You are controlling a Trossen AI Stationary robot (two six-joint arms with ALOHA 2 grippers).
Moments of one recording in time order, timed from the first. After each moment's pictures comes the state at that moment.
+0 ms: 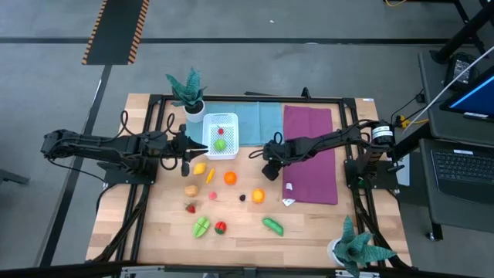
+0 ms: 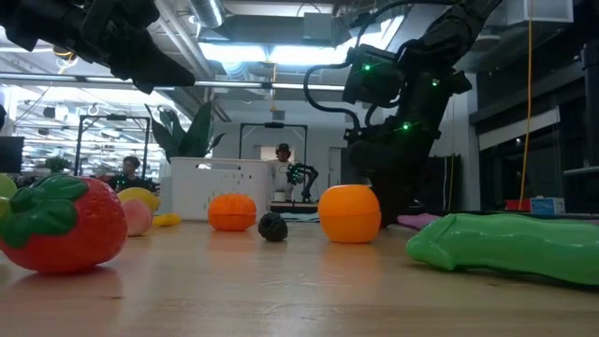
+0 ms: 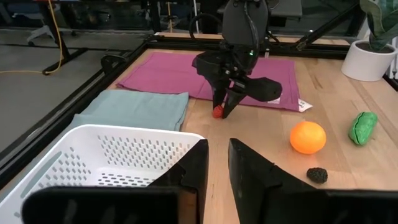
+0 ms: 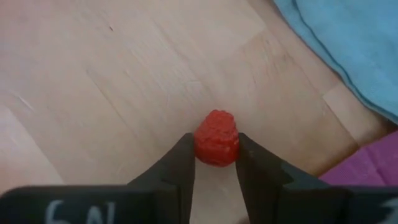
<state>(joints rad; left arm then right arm) 0.02 0.62 0.36 -0.04 -0.19 -0.05 -0.04 1.83 0.96 -0.39 0.15 0.58</state>
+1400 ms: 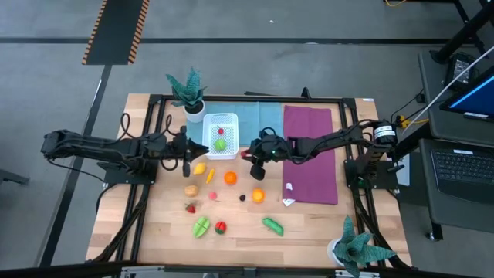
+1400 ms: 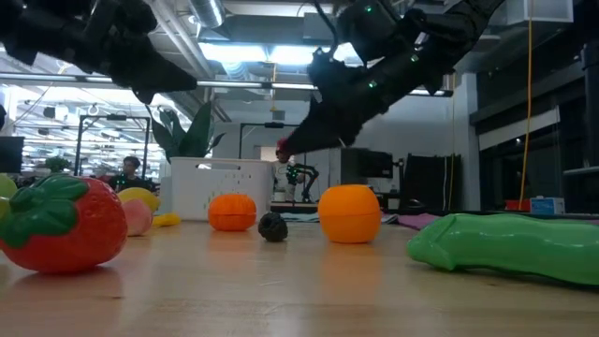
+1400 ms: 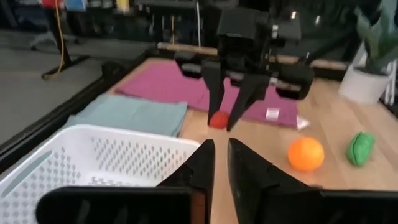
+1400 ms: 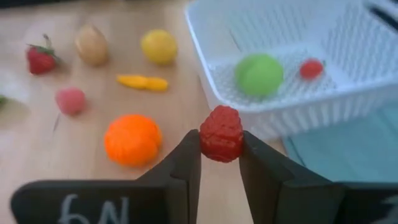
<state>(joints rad) 0.02 0.62 0.26 0.15 -0.19 -0.11 -0.05 1.78 0.96 0.28 0.08 0.09</state>
